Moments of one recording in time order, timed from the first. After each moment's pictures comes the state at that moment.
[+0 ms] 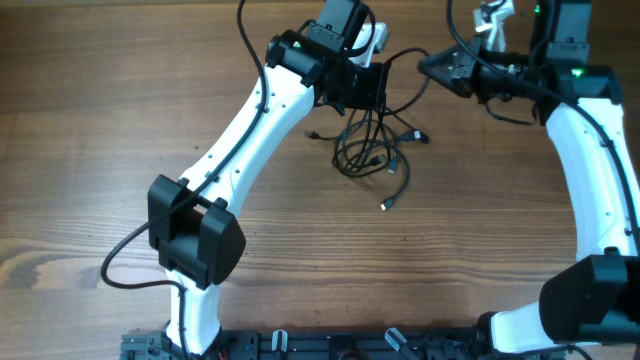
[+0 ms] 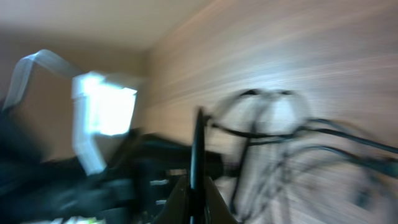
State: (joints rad) left arm -0.54 2.07 2.01 -0.96 0.40 -0.34; right arm -0.05 1.66 1.51 -0.75 -0.85 0.49
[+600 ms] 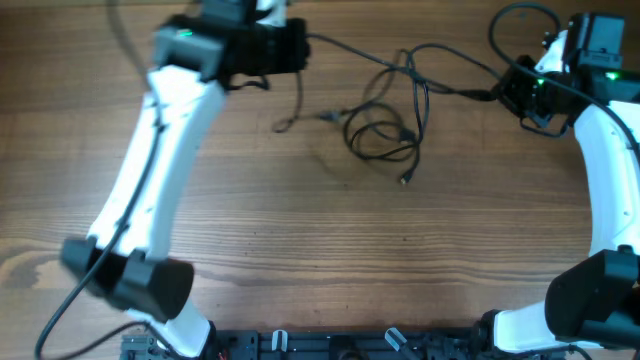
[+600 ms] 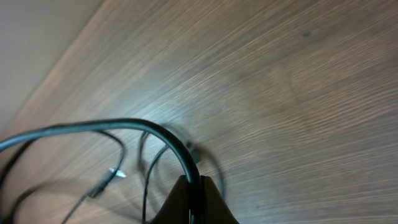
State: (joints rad) left arm -0.29 1.81 2.00 -1.05 0.34 -0.34; right arm -0.18 1.66 1.50 -0.90 -0.34 0.49
